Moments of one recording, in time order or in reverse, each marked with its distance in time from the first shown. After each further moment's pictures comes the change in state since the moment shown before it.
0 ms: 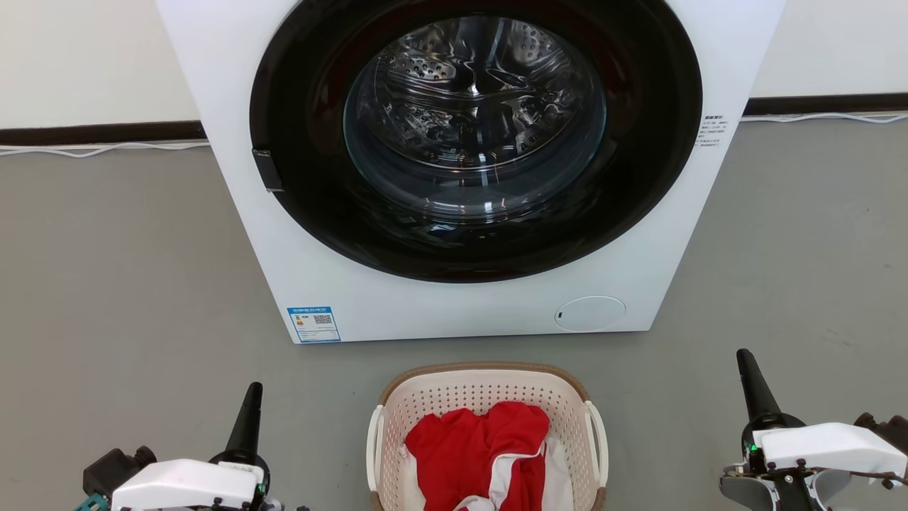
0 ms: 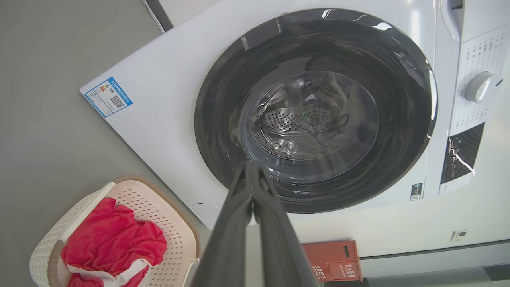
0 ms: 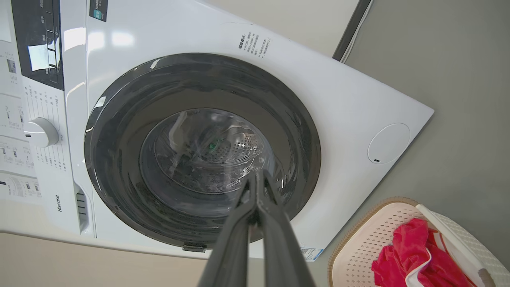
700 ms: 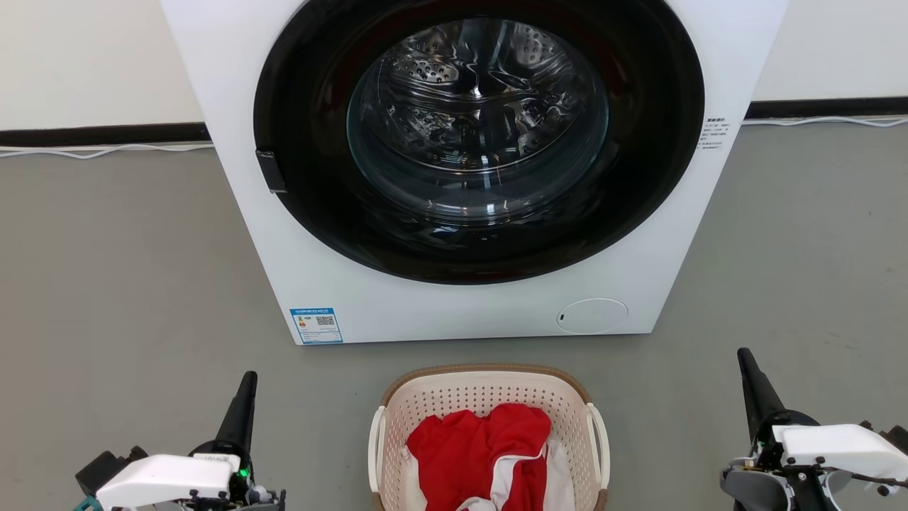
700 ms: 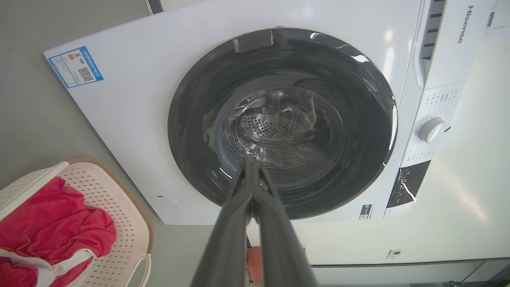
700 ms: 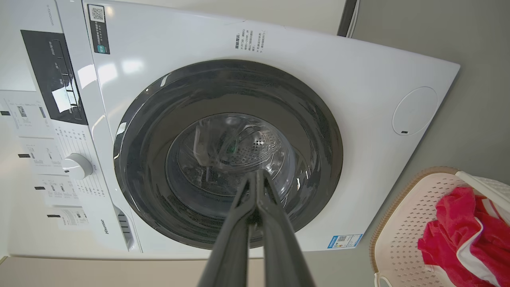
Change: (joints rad) left arm -0.015 0.001 0.025 -0.007 -0.233 -0.014 0.062; right arm 0.000 0.010 -0.025 -0.011 0.217 0.000 0.062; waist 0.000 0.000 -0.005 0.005
